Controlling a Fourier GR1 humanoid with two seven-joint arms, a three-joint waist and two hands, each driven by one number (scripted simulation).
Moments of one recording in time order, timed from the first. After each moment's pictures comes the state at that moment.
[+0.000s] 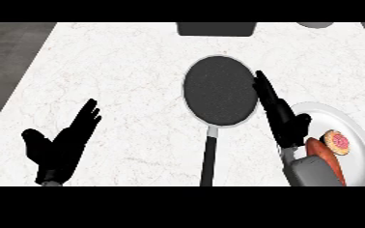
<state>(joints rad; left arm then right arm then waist) 0.08 0.40 -0.26 -1.63 0.37 0.21 0.18 -0.19 -0.26 0.29 -1.40 -0.20 -0.19 -0.07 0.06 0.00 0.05</state>
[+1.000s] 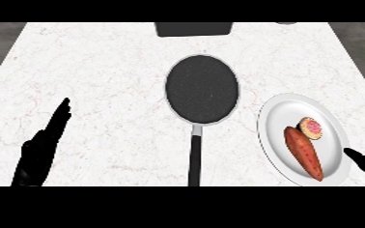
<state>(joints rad) 0.11 0.52 -0.24 -1.62 0.13 0.31 0.11 0.26 -0.54 -0.10 -1.51 -0.07 -0.80 0.42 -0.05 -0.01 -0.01</state>
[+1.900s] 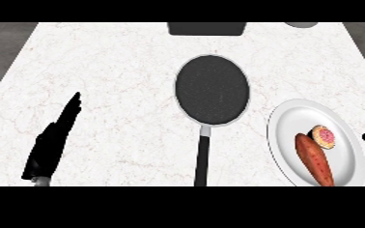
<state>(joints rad) 0.05 0.48 -0.25 -1.58 0.09 0.26 0.11 0.12 -0.97 -0.07 -1.83 -0.21 -0.40 1.09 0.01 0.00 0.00</state>
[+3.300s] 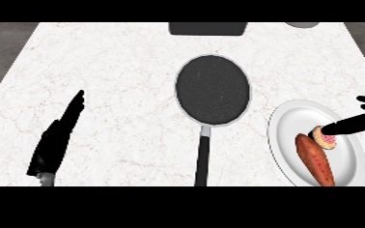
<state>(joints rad) 0.03 0.43 -0.22 -1.57 0.04 0.22 0.12 -0.27 -0.96 0.30 -1.46 -0.41 -0.15 1.19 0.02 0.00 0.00</state>
